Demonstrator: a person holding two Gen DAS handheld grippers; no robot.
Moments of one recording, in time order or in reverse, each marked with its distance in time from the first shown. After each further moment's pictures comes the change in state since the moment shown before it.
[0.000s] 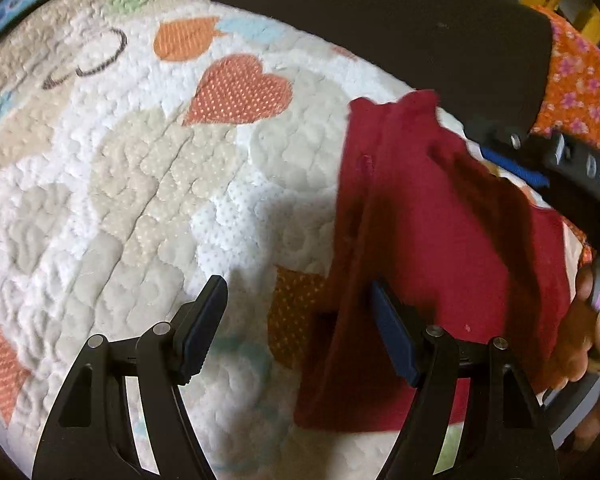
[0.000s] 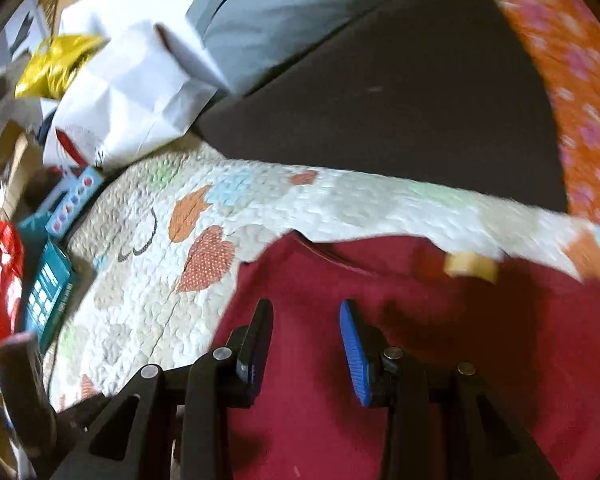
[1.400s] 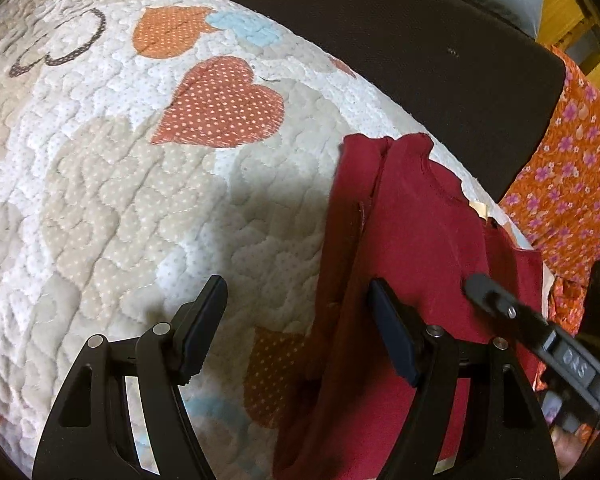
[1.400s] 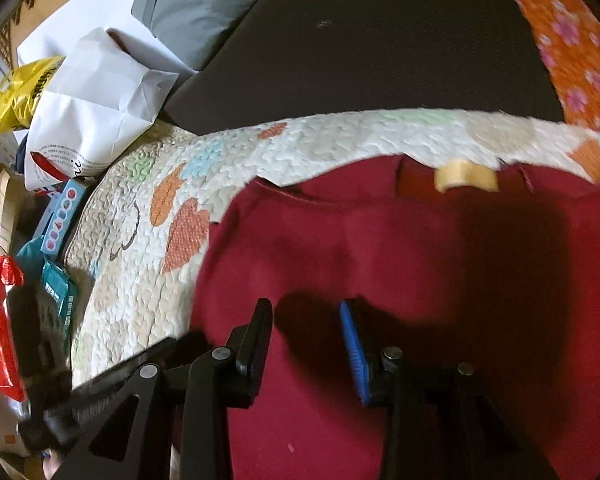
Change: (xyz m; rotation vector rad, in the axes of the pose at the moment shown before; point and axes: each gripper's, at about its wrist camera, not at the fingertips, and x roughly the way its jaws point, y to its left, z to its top) left arm 0.010 0.023 0.033 -0.066 -0.002 -0.133; right arm 0.002 -0.043 -0.051 0.214 0.086 0.054
